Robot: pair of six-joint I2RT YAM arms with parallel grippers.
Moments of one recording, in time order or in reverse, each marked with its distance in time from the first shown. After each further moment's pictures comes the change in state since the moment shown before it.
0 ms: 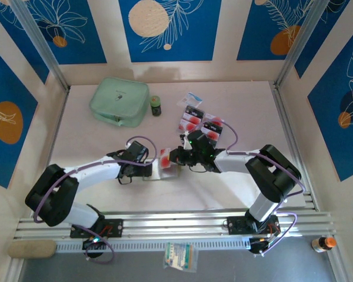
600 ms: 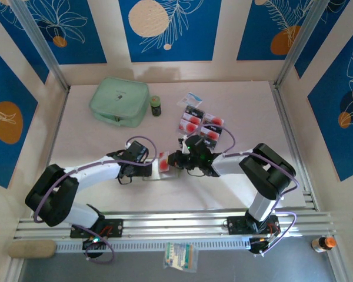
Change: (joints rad) left arm 0.000 0.000 0.000 0.000 -0.005 0.000; right arm 0.039 0.053 -0.045 0.109 0.044 0.032
